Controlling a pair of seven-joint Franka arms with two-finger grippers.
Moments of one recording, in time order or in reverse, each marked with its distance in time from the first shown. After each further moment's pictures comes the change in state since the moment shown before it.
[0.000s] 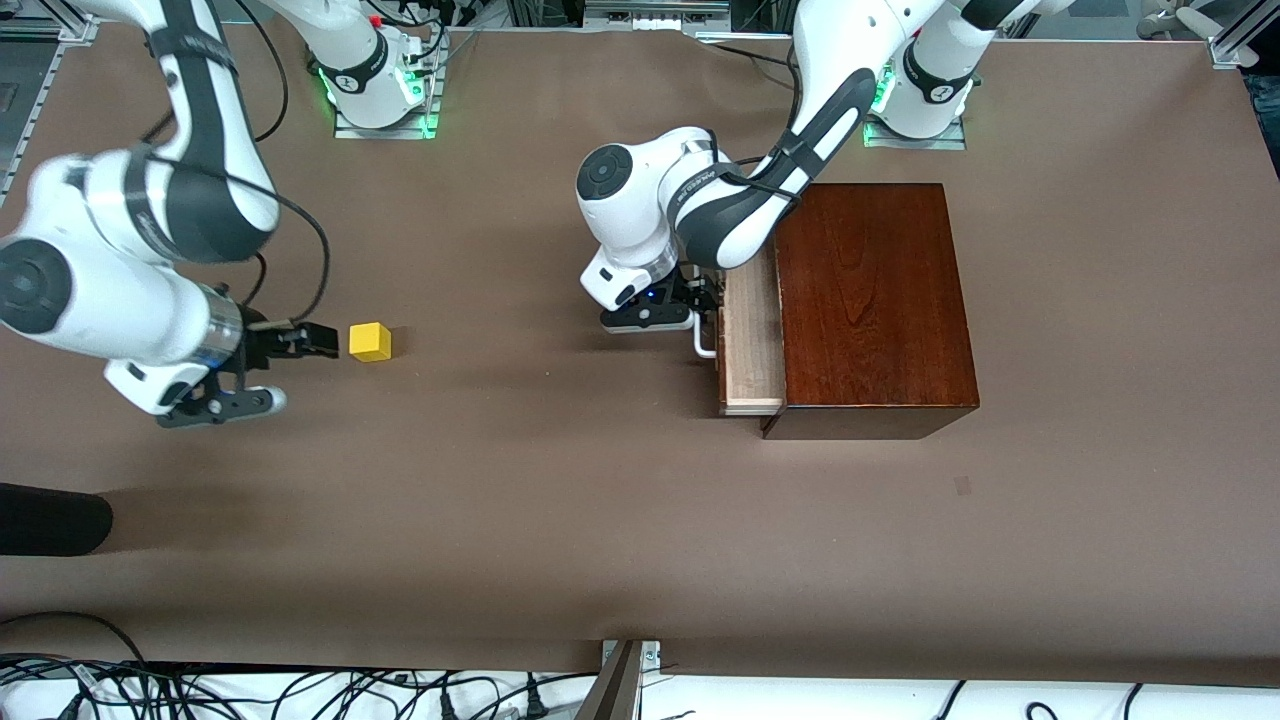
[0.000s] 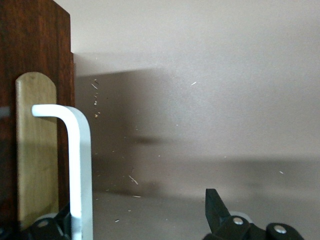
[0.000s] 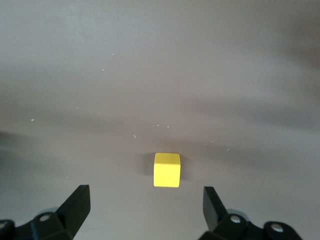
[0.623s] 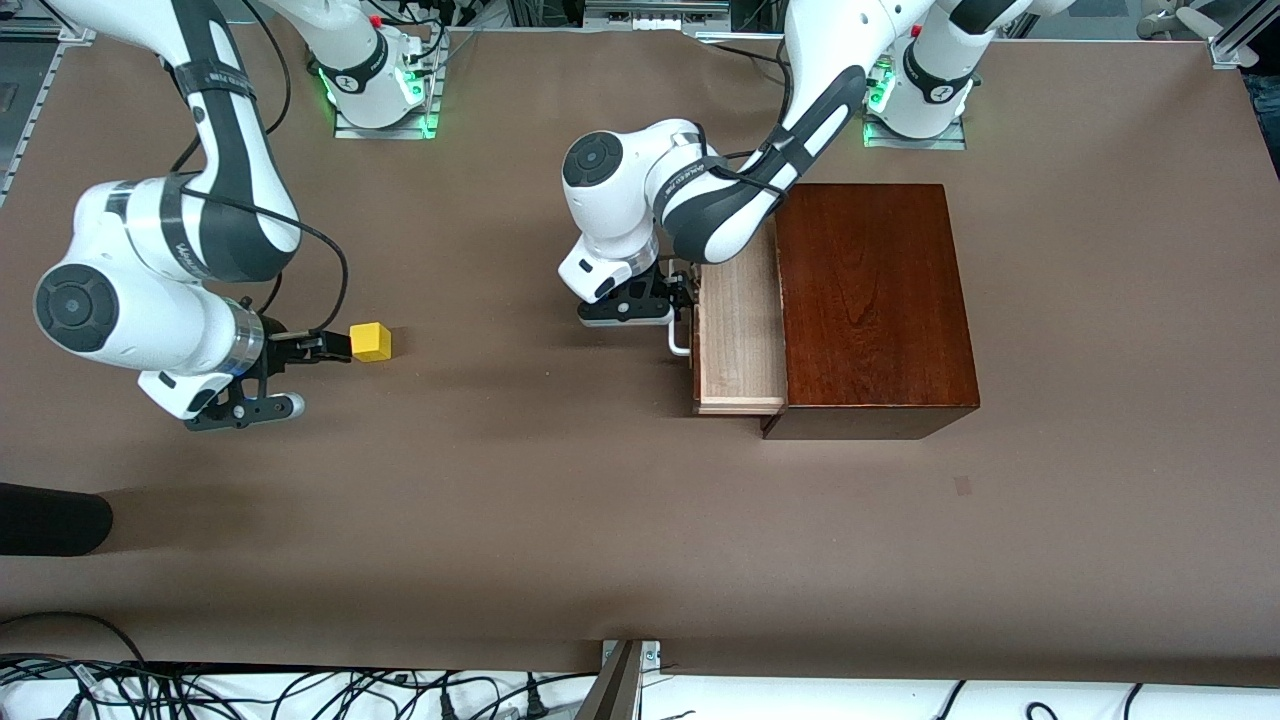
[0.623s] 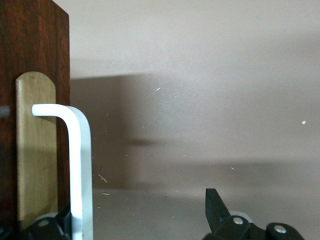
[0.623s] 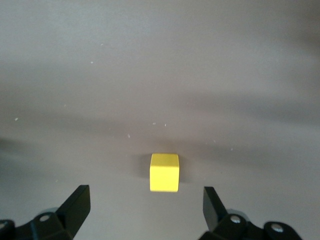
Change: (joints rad) left arm -0.024 0.015 -0.006 0.060 -0.032 0.038 0.000; right arm -0.001 0.002 -0.002 -0.105 0.002 0.102 0.000
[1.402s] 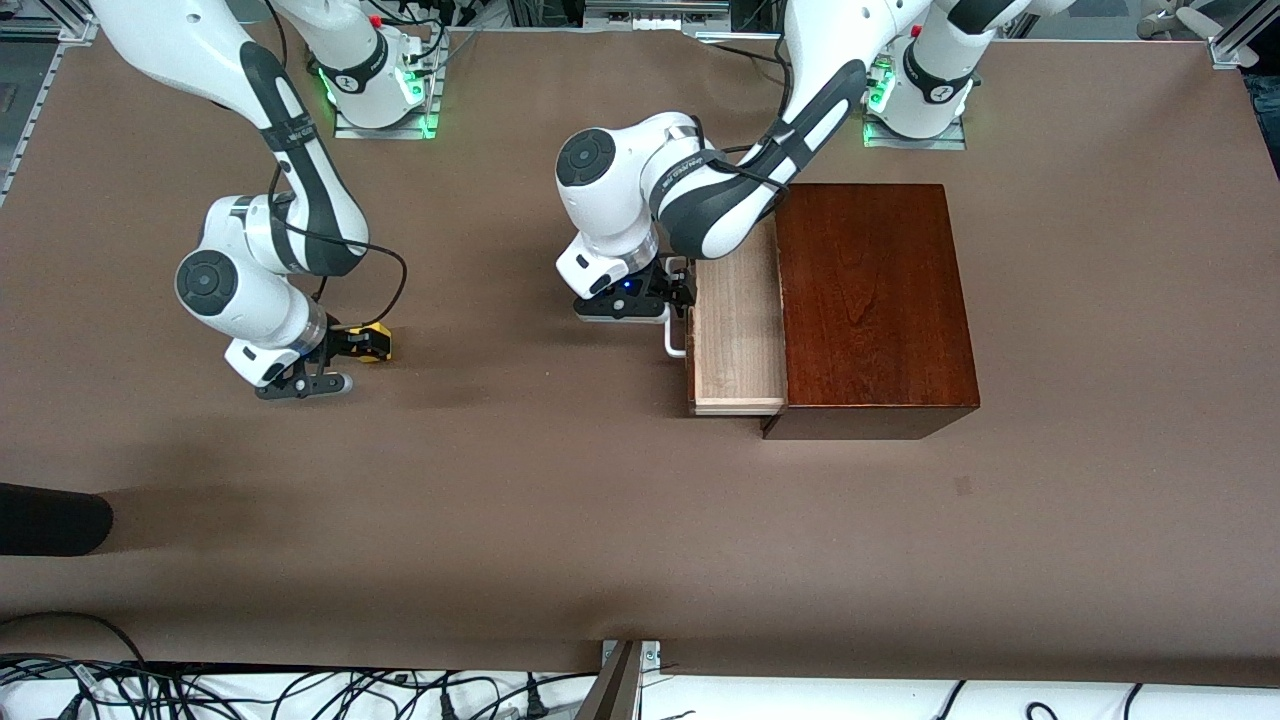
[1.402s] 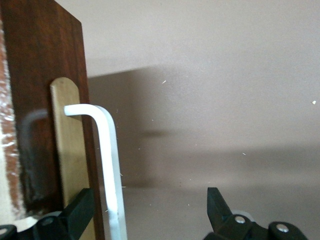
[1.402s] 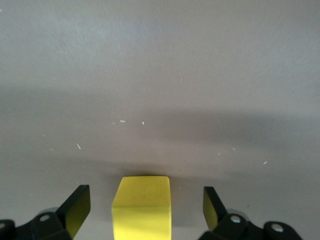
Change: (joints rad) left arm 0.000 -0.003 -0.008 0.039 -0.005 -0.106 0.095; right arm 0.001 -0.004 0.013 -0.465 0.004 0.558 0.000
